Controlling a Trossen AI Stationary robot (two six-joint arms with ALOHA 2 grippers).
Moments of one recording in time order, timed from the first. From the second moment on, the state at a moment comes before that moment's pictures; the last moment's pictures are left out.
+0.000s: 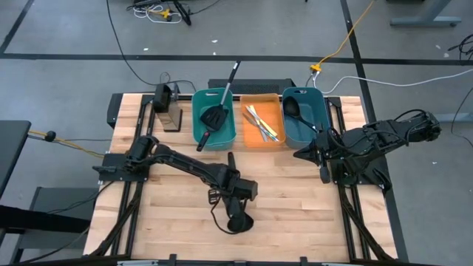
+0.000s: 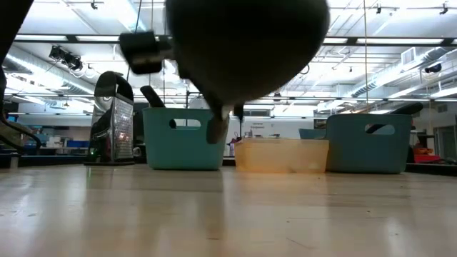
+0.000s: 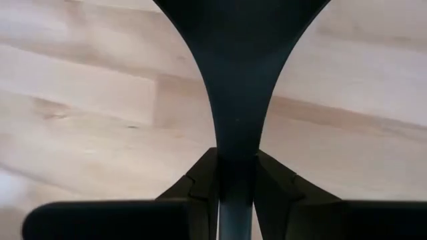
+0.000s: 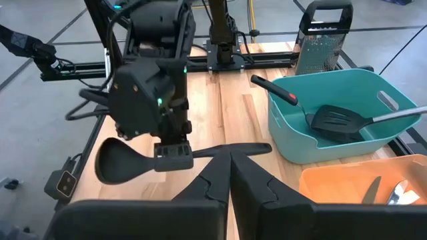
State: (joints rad) left arm -0.28 2.08 1.69 -0.86 0.01 1.13; right arm 0.37 0.90 1.13 -0.70 0.32 0.22
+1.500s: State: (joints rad) left arm -0.28 2.07 2.17 -1.22 -0.07 0.65; right arm 0.37 0.90 1.13 -0.68 0.32 0.20
